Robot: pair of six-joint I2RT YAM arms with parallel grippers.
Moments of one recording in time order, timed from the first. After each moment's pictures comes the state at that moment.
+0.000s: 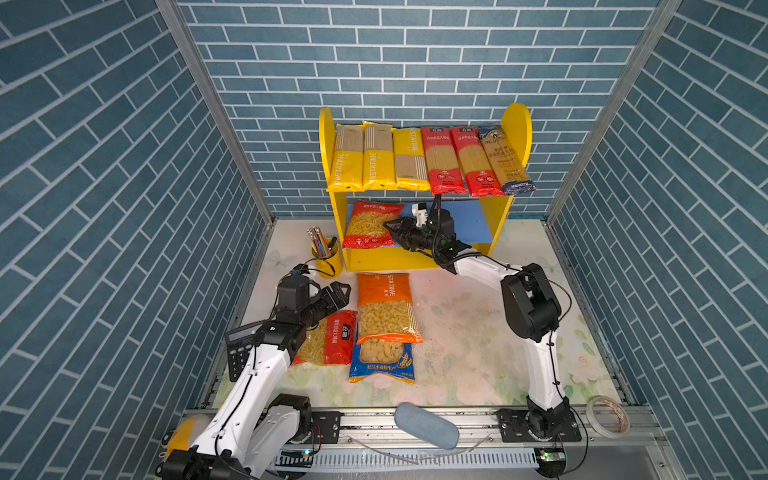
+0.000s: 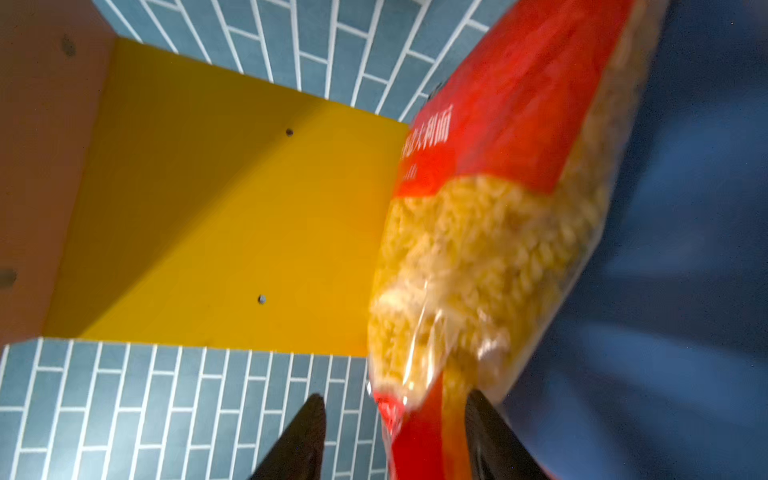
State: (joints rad) left arm -0.16 0.91 0.62 -0.33 0.27 -0.67; right arm 0.61 2.10 1.58 0.34 -0.54 1.17
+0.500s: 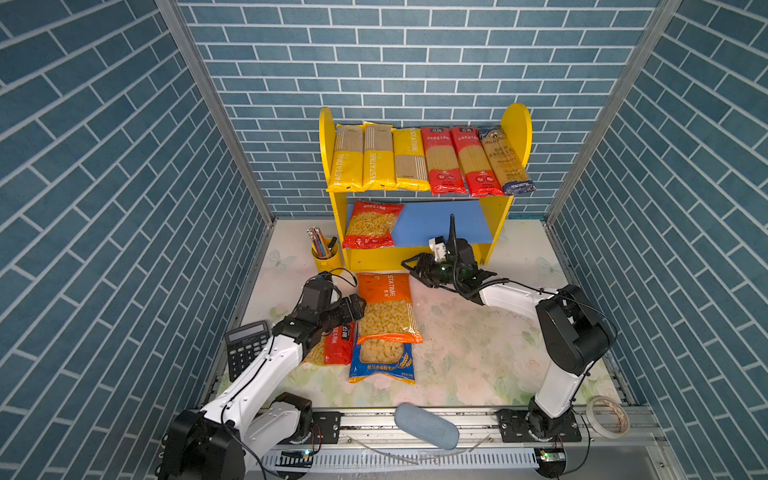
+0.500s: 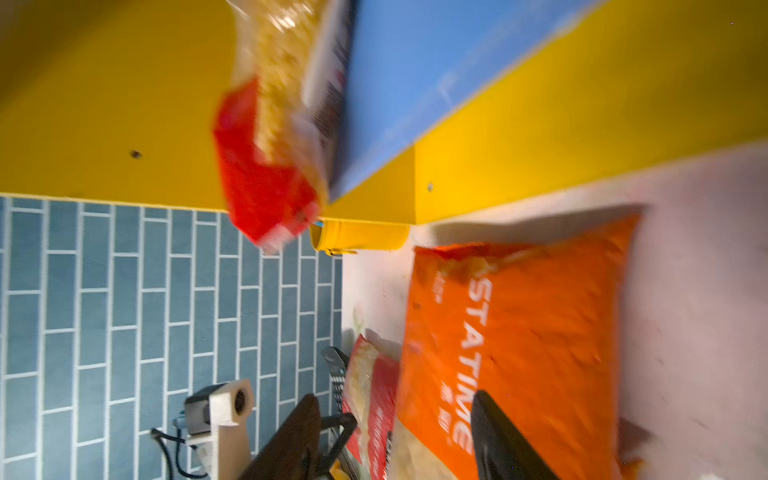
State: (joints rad) left arm -0.34 1.04 0.58 -0.31 0.20 -0.62; right arm 0.64 1.77 1.06 0.23 -0.49 1.07
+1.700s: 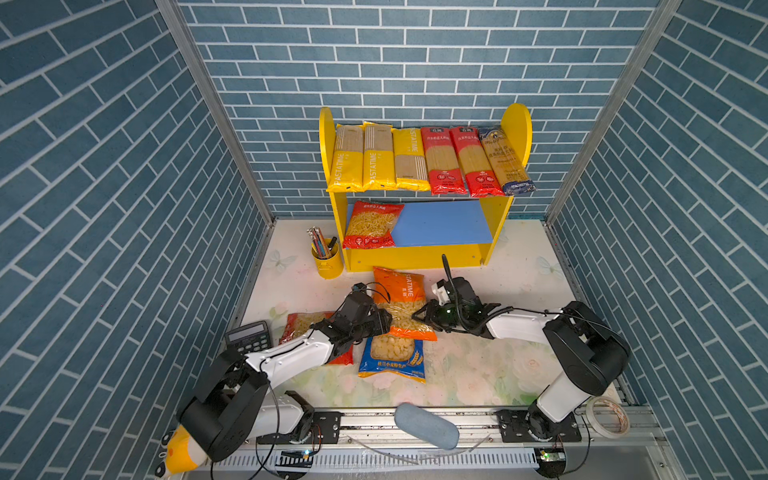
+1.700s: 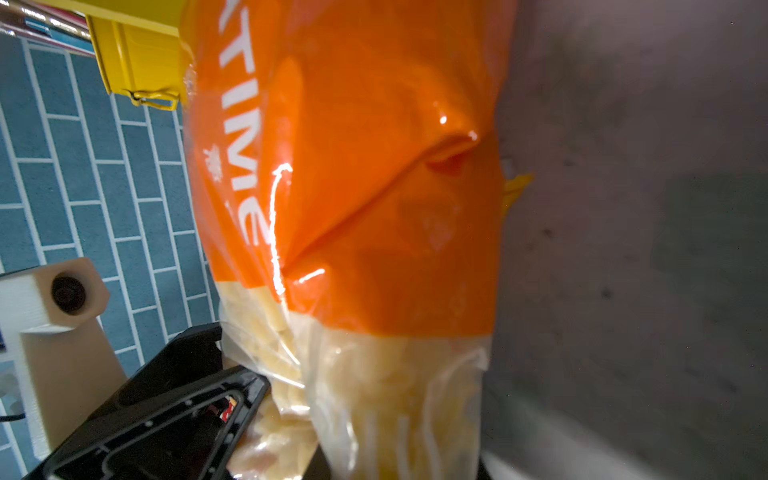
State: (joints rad) left arm -0.66 1.33 0.54 0.01 0.08 -0.77; right arm 0.69 1.62 0.71 0.14 -0.46 0.99
